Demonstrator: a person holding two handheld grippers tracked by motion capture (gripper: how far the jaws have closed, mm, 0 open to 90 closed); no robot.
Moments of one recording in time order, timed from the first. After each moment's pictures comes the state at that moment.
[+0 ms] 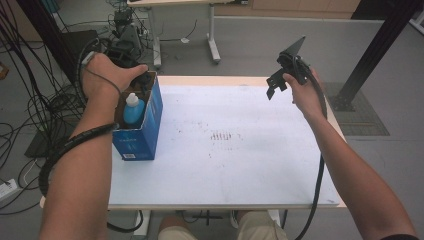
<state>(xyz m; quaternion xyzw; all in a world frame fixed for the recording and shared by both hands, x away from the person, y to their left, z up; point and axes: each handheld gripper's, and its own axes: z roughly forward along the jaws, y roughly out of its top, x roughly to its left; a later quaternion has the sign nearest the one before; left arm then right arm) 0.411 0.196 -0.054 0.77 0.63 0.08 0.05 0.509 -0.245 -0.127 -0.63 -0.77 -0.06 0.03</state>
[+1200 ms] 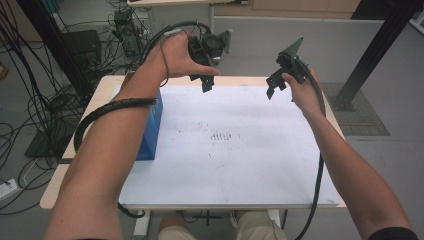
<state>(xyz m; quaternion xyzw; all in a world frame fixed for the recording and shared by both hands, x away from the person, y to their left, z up) 0.422 0.040 -0.046 0.97 0.21 0.11 0.05 0.524 -0.248 -0.136 -0.63 -0.77 -0.05 0.03</state>
